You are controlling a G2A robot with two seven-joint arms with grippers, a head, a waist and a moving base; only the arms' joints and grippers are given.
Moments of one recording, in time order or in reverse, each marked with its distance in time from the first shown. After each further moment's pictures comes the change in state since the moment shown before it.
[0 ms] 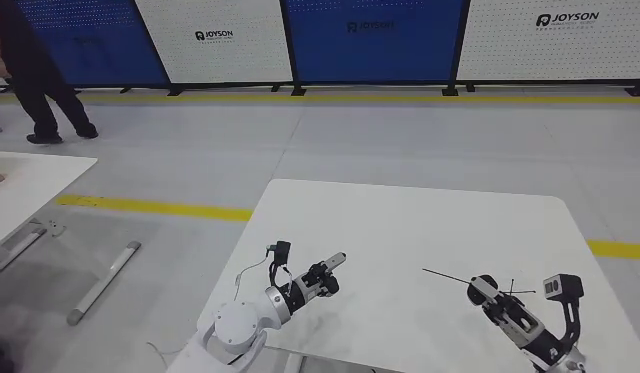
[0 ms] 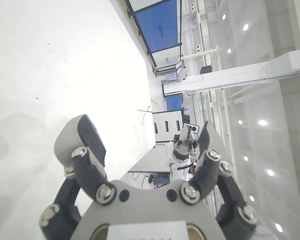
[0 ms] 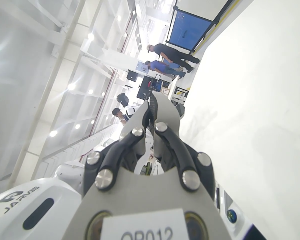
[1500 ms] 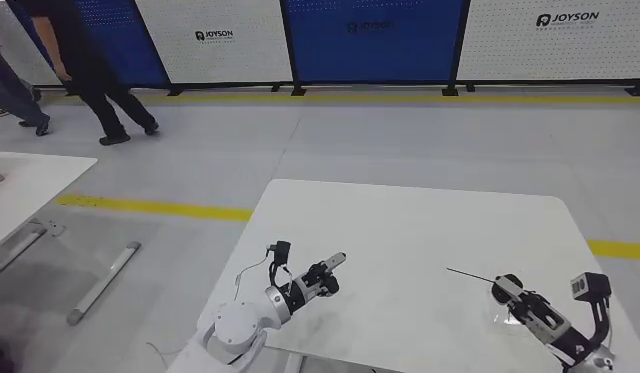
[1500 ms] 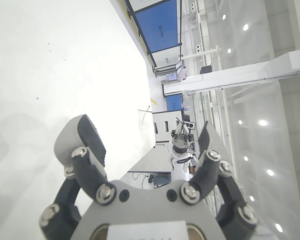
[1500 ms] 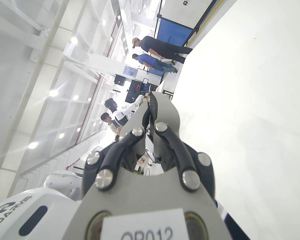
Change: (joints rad) left arm 0.000 0.000 0.000 0.000 0.000 0.000 0.000; right arm -0.006 0.022 0.100 0.049 -0.003 0.044 0.061
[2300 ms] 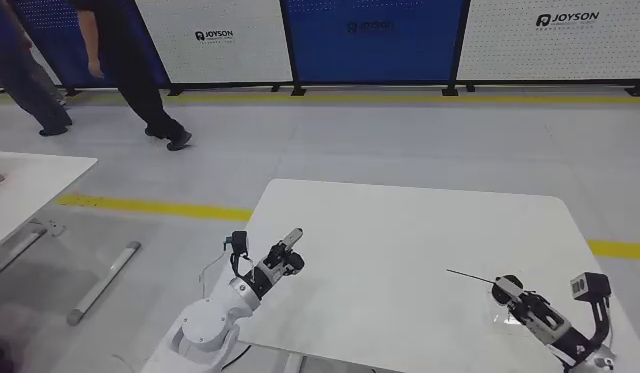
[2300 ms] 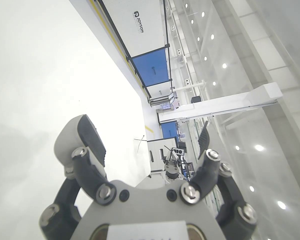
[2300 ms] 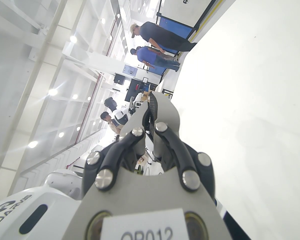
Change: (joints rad) left arm 0.084 0.010 -0.184 -0.048 -0.060 -0.032 0.099; right arm 0.007 0.004 0.009 0.002 -0.006 0.013 0.009
